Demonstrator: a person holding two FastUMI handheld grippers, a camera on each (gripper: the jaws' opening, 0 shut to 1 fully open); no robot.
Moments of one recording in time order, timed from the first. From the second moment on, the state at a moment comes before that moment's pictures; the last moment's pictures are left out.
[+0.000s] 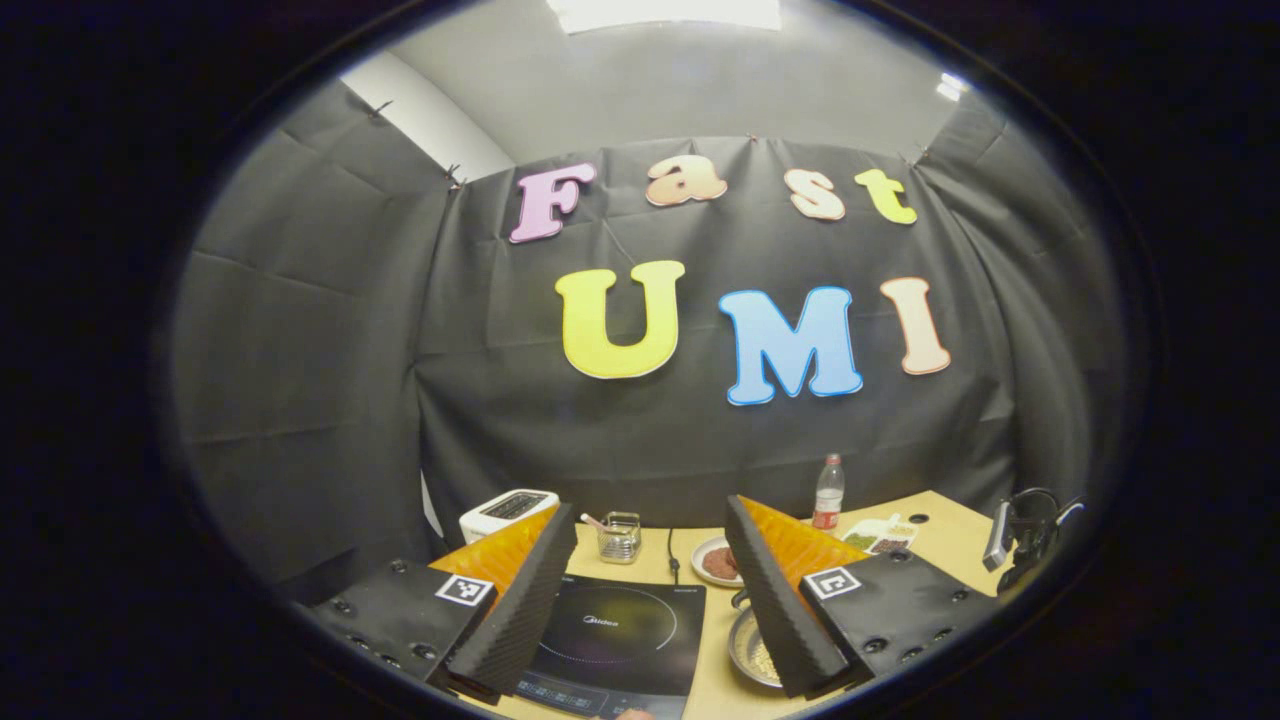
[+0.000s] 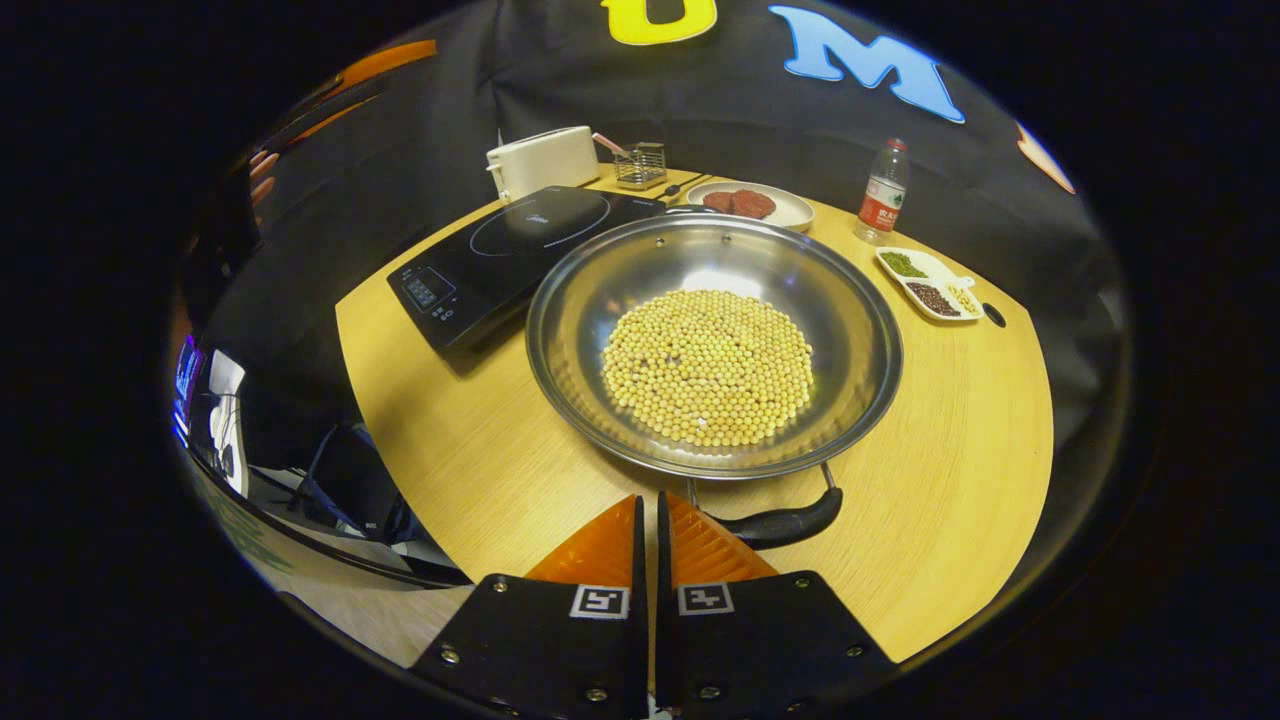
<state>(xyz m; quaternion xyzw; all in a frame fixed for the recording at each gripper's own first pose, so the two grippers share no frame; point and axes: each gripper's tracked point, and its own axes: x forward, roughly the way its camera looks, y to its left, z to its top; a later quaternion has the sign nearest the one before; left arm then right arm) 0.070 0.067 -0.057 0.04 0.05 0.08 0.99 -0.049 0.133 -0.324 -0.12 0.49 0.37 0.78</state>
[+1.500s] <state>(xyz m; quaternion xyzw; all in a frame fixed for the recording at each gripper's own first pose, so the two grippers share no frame) 0.110 0.028 -0.087 0.04 0.07 0.10 0.99 0.069 0.043 -0.348 -0.14 0.48 0.26 0.83</state>
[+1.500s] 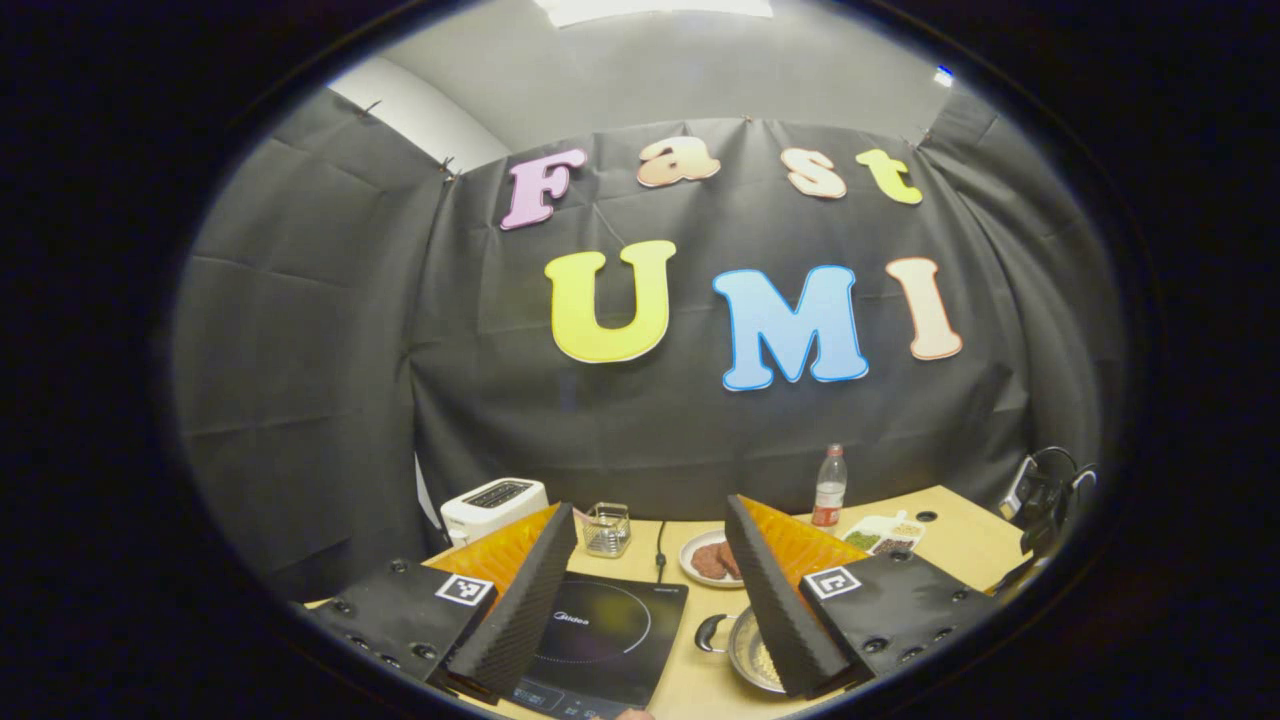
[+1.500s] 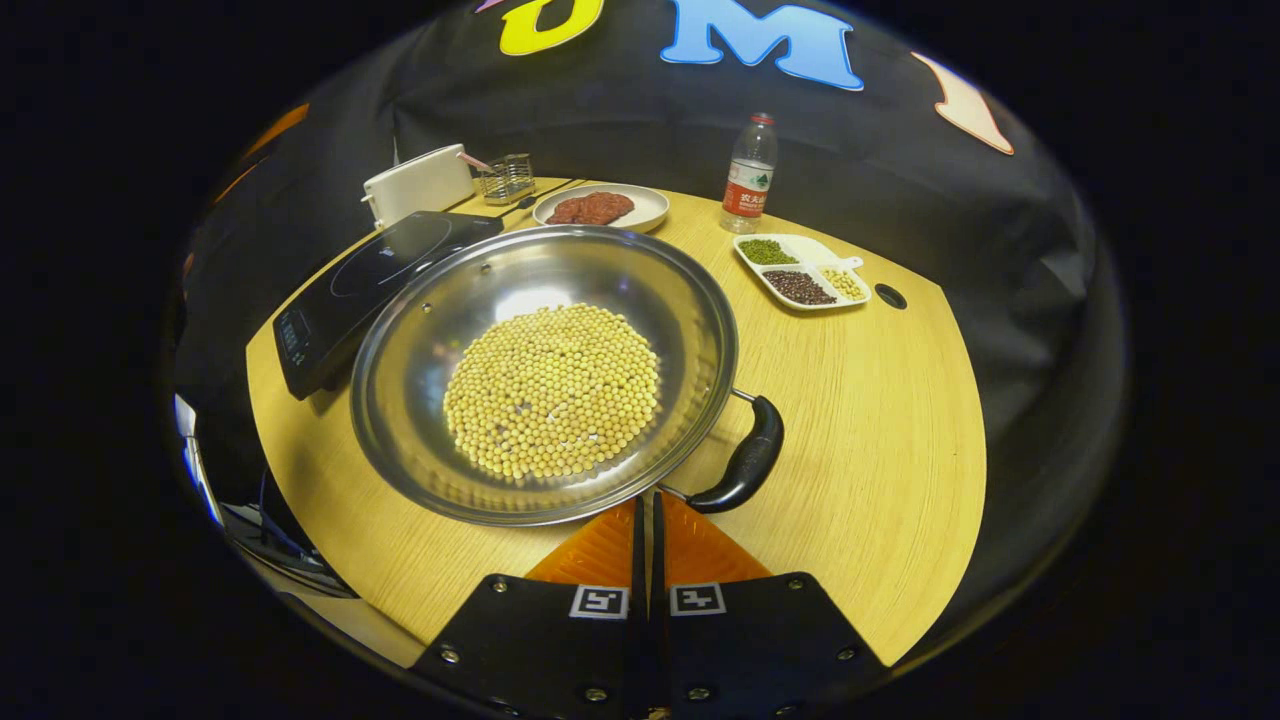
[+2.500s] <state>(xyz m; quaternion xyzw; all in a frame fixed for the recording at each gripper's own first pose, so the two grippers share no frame) 0.145 0.010 -0.211 -0.01 0.19 0.02 0.98 0.127 0.042 -0.287 -0.01 0.36 0.16 0.92</state>
